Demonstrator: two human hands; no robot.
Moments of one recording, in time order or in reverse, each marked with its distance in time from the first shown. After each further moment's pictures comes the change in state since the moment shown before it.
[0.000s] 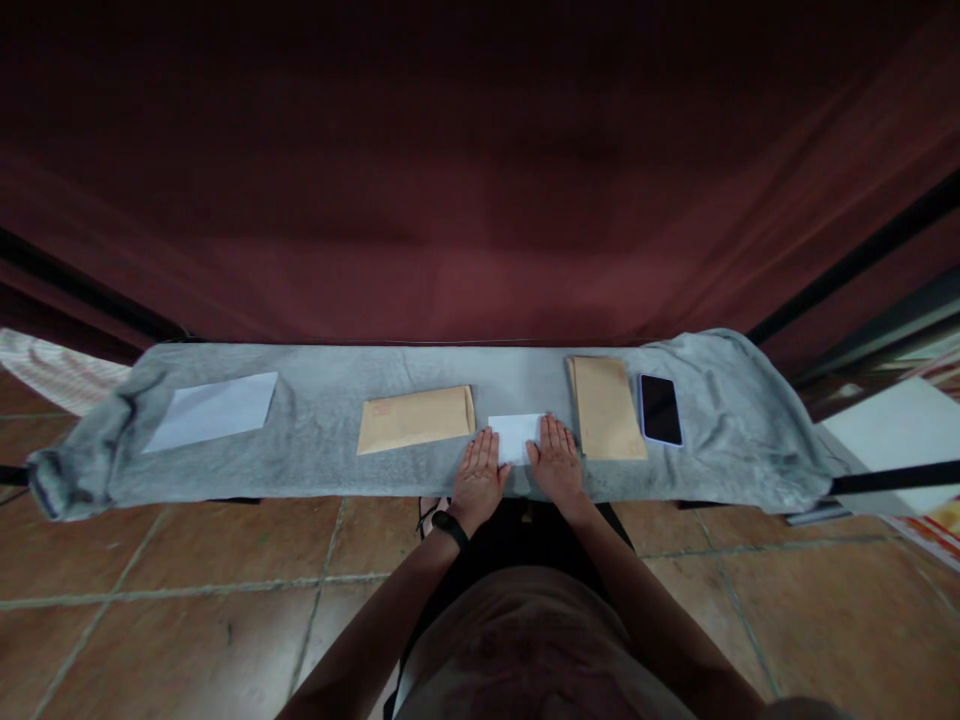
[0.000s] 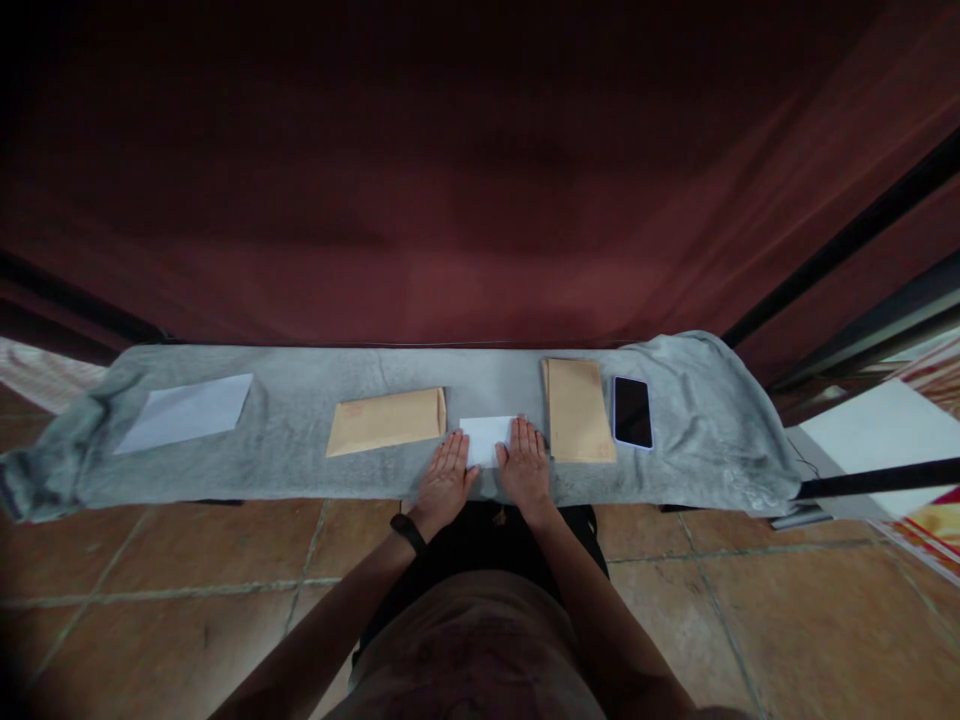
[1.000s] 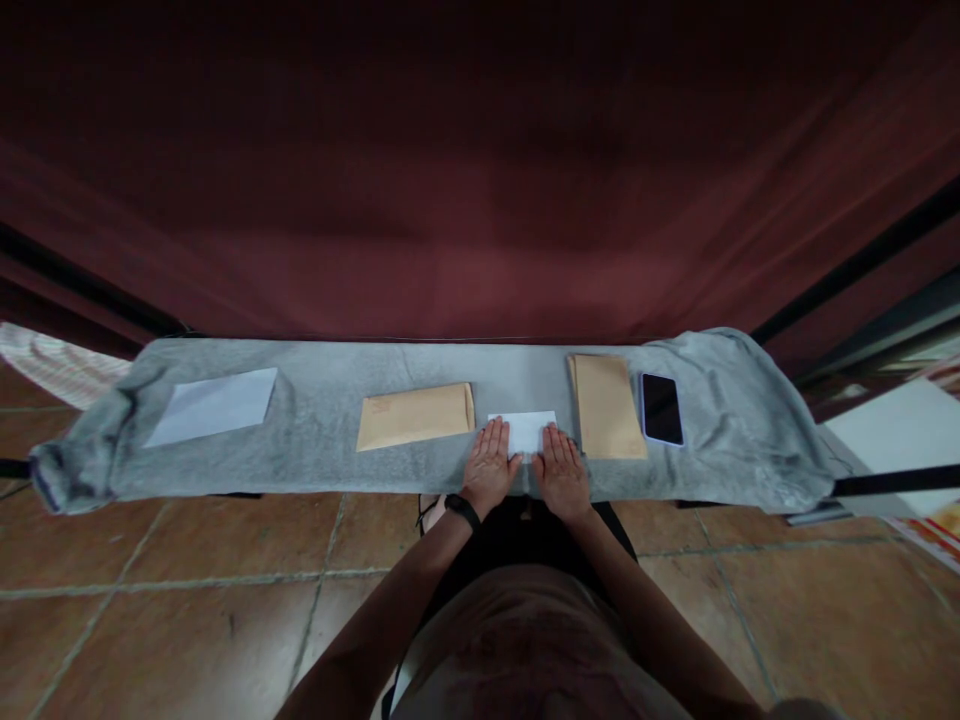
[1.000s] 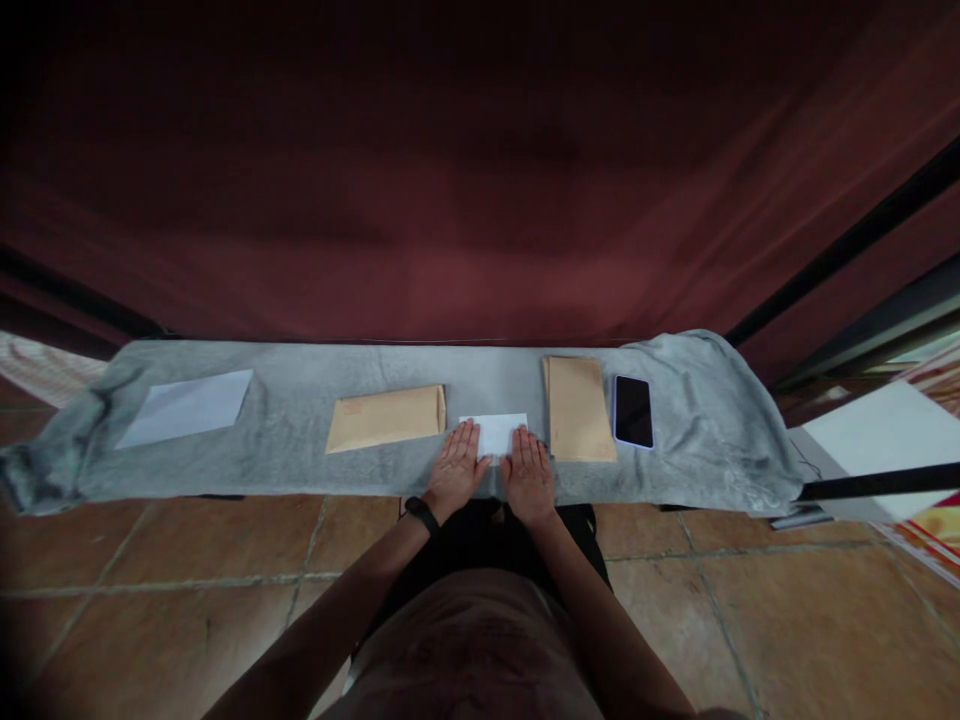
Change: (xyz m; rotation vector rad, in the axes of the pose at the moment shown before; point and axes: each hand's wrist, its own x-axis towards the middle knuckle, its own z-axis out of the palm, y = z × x) left_hand 0.024 0.013 0.006 -0.027 -0.003 0.011; right_hand -0.026 0.006 -0.013 -0.014 -0.005 -0.068
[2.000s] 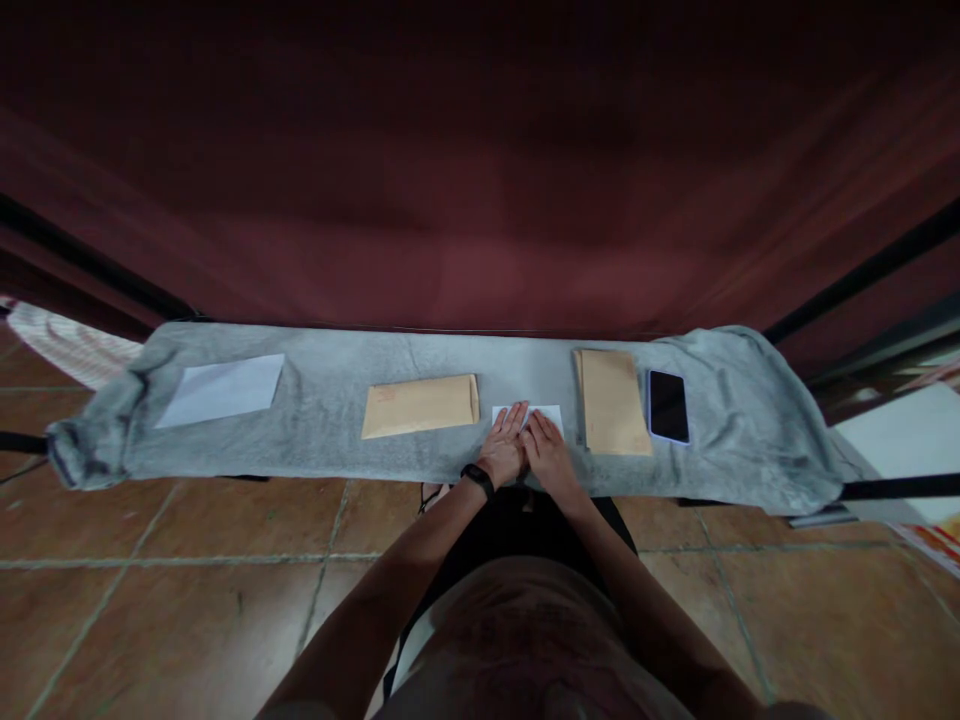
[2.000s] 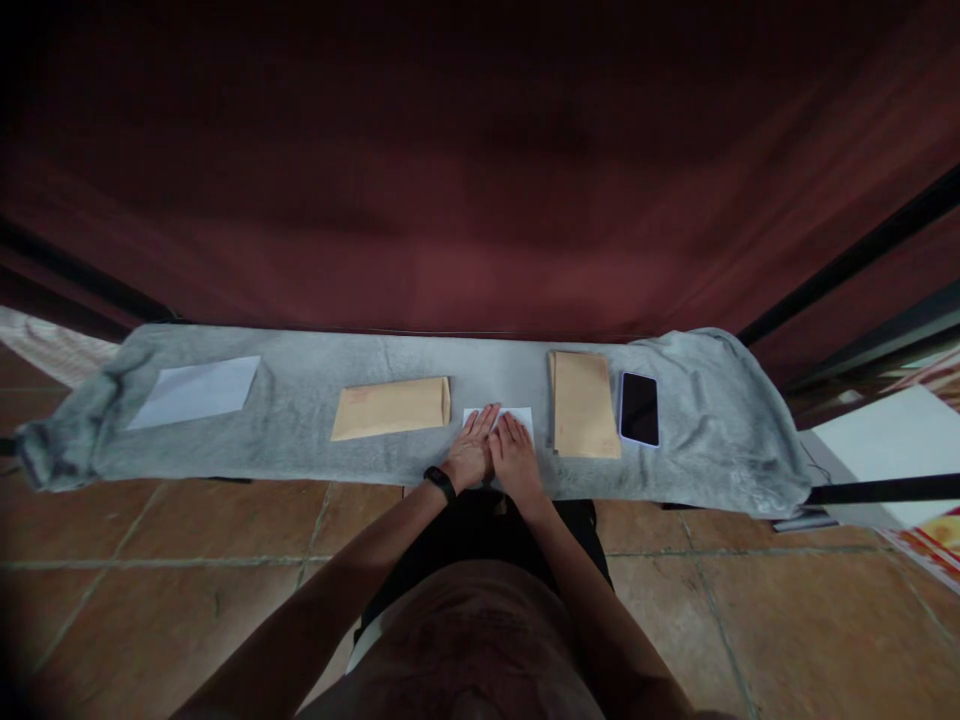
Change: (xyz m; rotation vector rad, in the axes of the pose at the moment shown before) left_hand 0.033 0.001 0.011 0.061 -0.144 0.254; right_hand 0.034 -0.017 0.000 0.172 -0.113 -0.066
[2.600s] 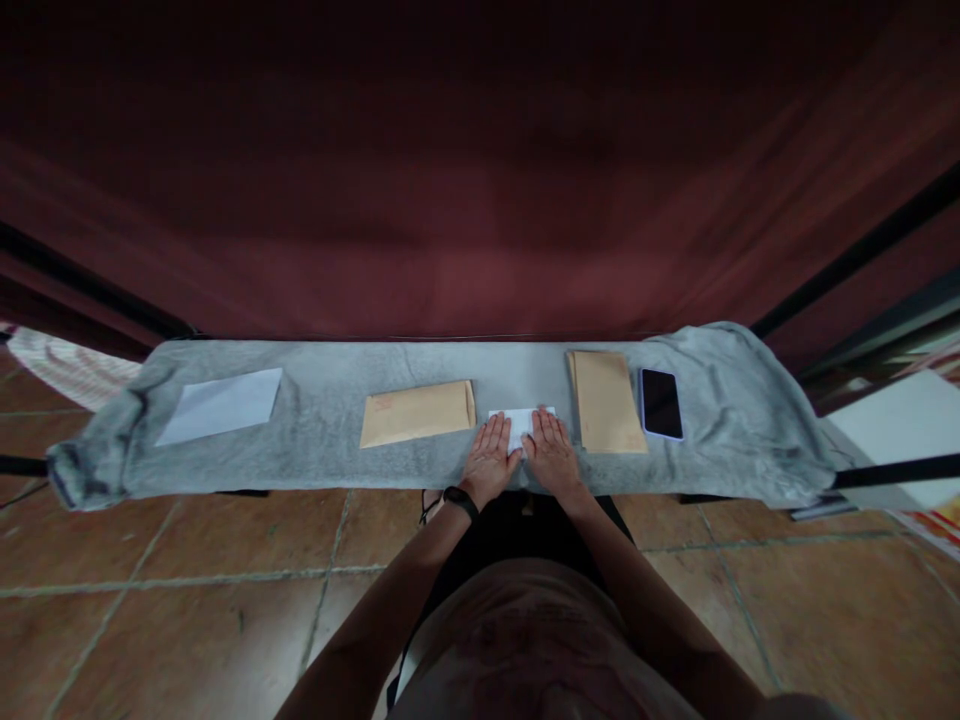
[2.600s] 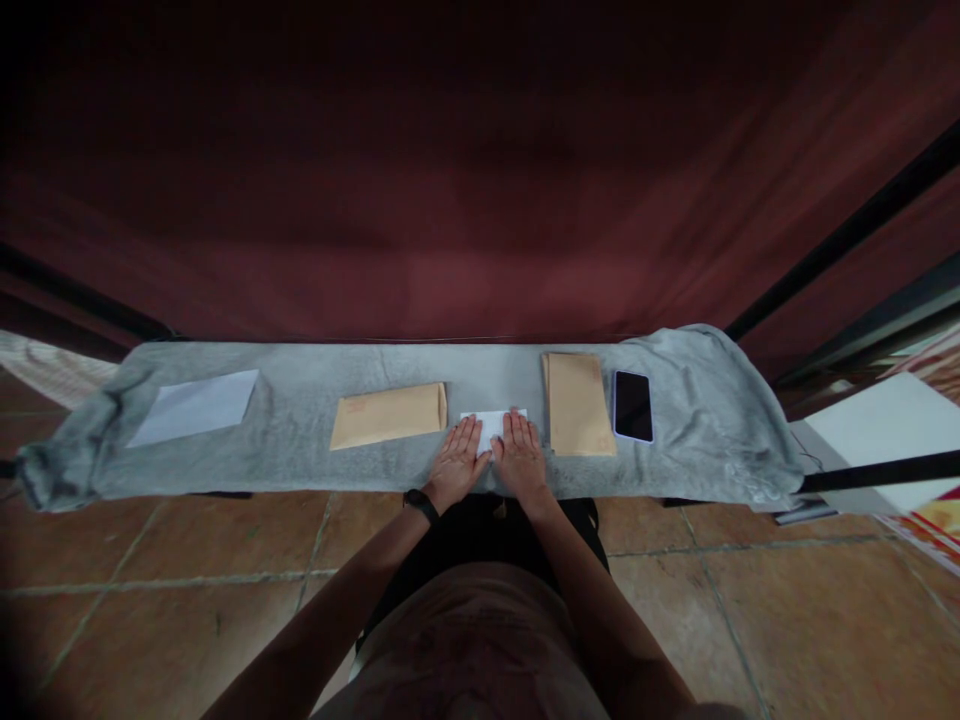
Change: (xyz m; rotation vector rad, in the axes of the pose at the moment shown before) left_hand -0.034 -0.001 -0.008 -0.031 0.108 -0.178; right_hand -0.002 0.012 0.006 -0.124 0.000 0.071
